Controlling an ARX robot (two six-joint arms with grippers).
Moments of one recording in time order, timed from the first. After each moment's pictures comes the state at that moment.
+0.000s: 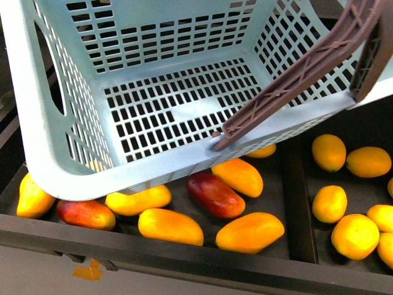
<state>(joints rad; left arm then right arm) -0.66 1.72 1.34 -0.03 0.05 -1.01 0.00 0.00 0.02 0.00 0.00 0.00</state>
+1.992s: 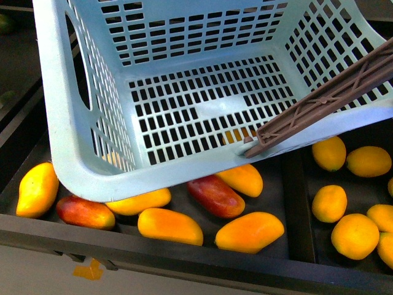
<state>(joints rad) -0.67 1.72 1.34 -0.03 0.05 -1.01 -0.38 2.41 0.92 0.49 0.00 0.24</state>
